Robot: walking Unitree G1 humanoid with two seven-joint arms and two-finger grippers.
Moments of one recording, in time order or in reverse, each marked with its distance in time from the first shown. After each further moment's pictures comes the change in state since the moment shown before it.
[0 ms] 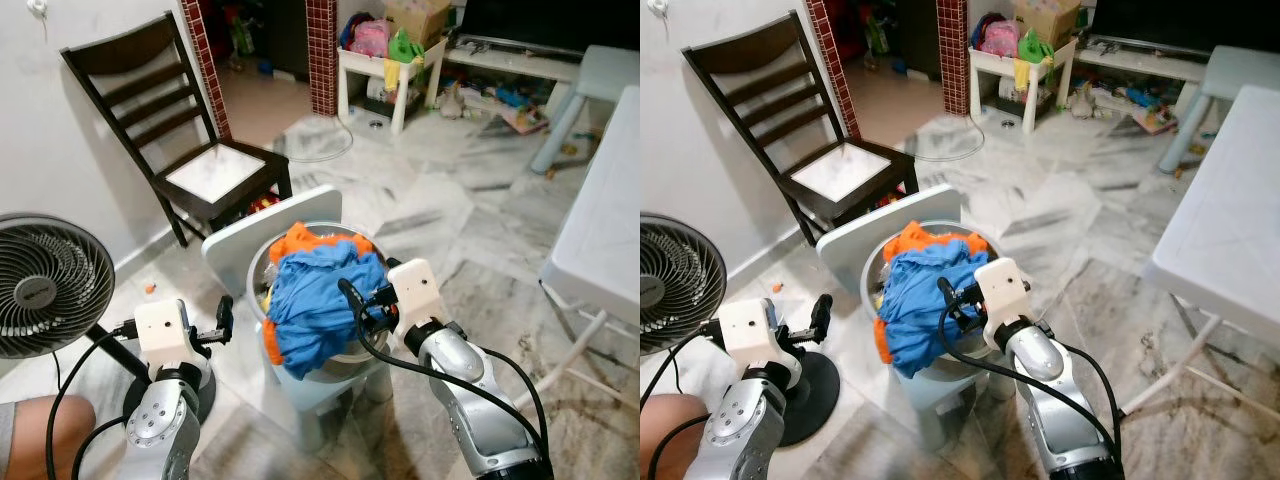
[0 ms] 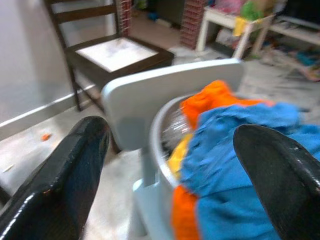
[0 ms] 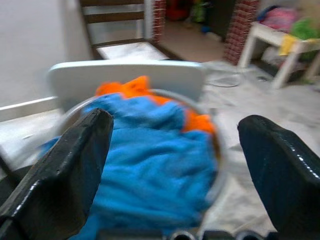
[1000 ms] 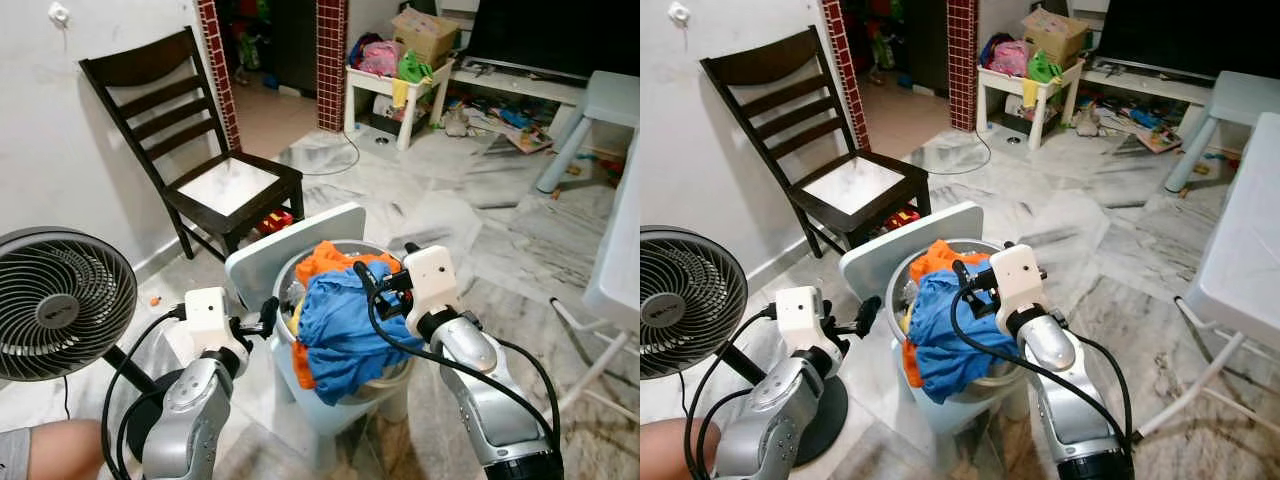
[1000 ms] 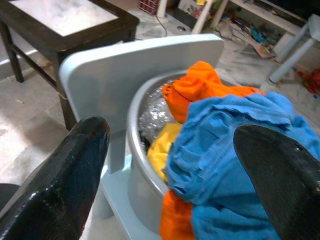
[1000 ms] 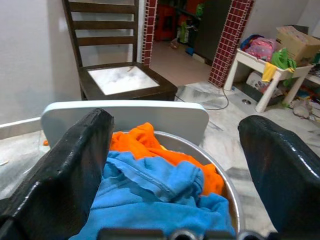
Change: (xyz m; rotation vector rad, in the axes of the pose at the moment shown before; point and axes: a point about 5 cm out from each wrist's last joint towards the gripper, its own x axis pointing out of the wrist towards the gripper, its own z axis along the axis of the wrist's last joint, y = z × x) left arm 0.023 -0.026 -0.012 -0.076 0.165 -0.181; right arm 0.004 -0.006 0.020 -0.010 -0.077 -0.061
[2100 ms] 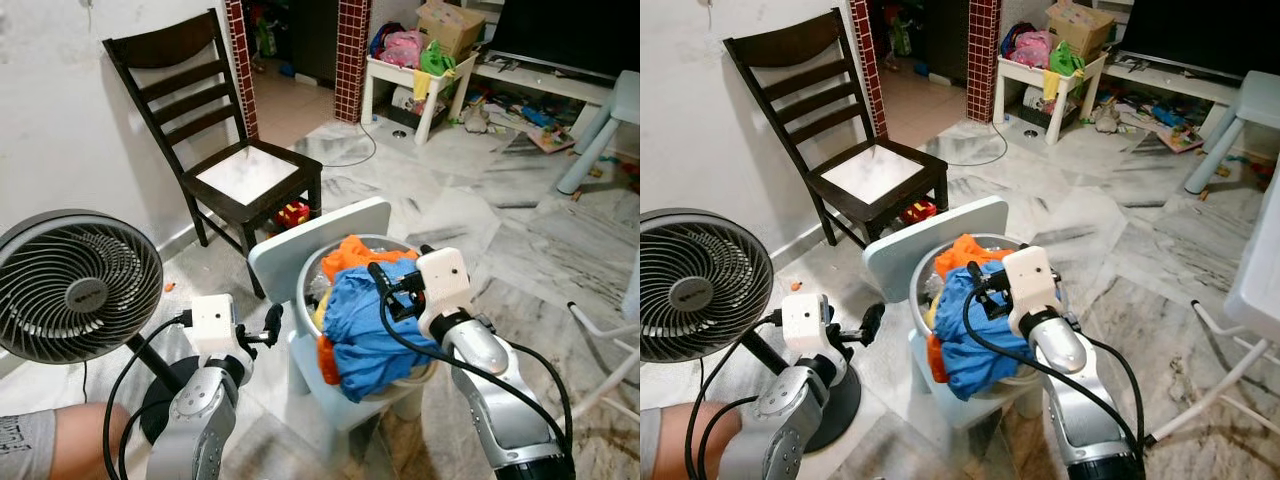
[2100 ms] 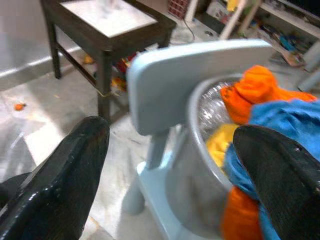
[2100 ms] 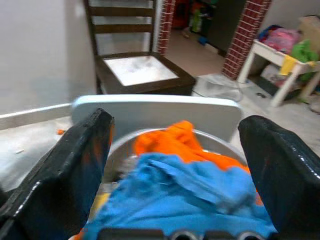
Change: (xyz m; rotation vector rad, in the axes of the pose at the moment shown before) left arm -0.009 0.011 0.001 0.022 -0.051 0.076; right arm 0.000 0.007 -0.003 0.005 0.014 0.019
